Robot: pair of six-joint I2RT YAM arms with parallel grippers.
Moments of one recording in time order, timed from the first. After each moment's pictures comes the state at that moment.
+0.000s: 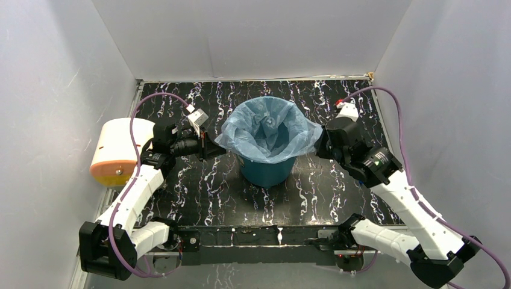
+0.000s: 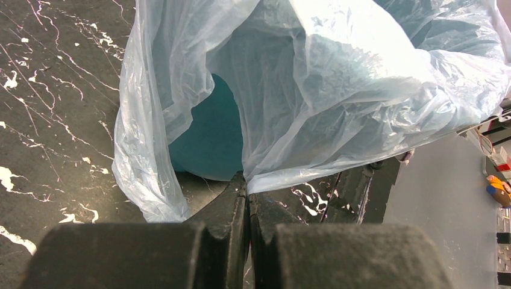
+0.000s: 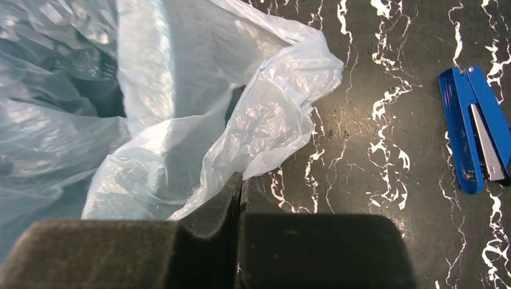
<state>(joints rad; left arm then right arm) -0.20 1.07 0.76 -0.19 0.91 -0.11 0.69 0.95 1.19 -0.90 0.37 0.61</state>
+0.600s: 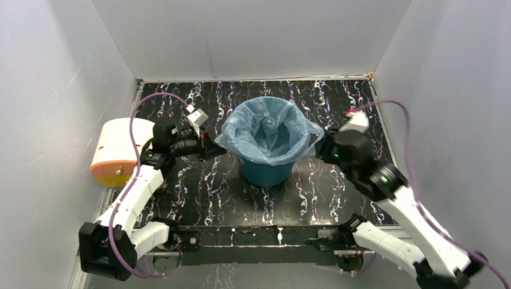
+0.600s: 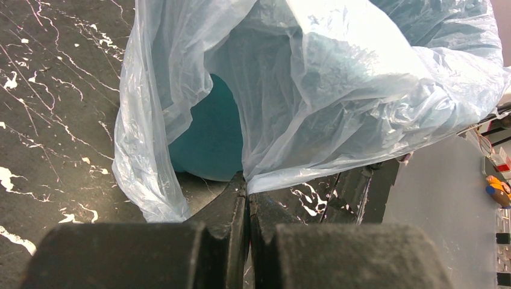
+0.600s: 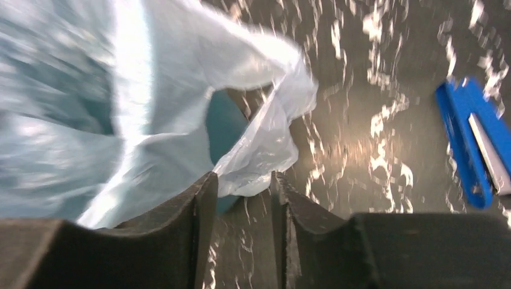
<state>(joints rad) -0.20 1.07 0.76 -0.19 0.91 -0.11 0.68 0.86 1.01 -0.79 0.41 0.63</state>
